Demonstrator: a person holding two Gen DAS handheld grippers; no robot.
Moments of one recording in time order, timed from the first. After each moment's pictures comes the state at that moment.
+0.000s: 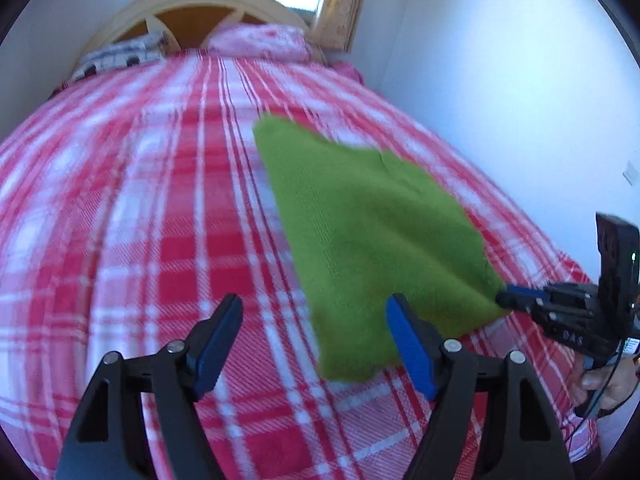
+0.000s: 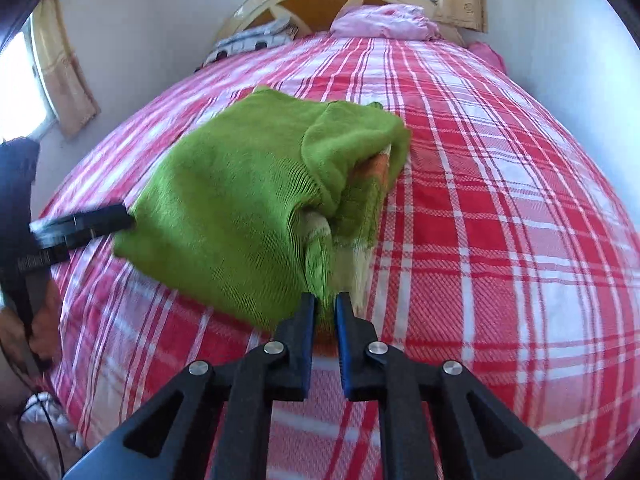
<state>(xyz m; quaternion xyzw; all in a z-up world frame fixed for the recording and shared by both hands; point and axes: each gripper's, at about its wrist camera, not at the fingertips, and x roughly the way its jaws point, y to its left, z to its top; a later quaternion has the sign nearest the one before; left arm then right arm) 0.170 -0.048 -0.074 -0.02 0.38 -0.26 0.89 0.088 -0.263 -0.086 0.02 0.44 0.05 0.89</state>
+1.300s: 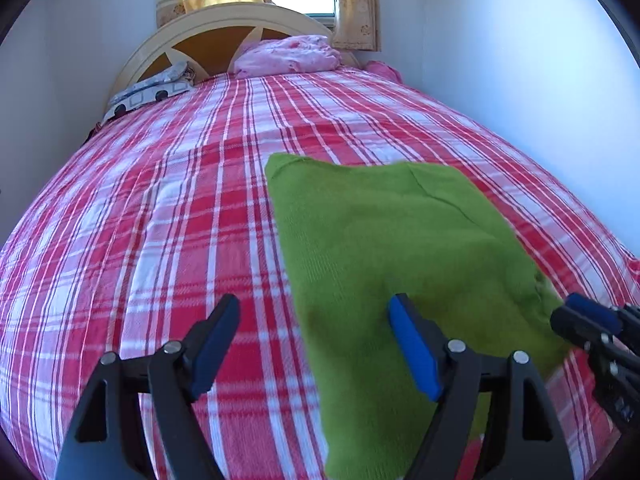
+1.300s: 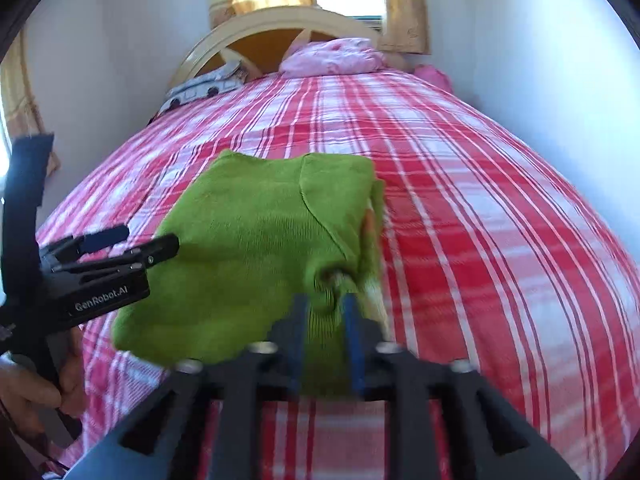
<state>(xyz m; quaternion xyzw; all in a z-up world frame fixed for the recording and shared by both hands) 0.198 -0.111 -0.074 0.07 0.37 -0.16 0.91 0.101 -0.240 -0.070 0.07 0.37 -0.06 0.92</state>
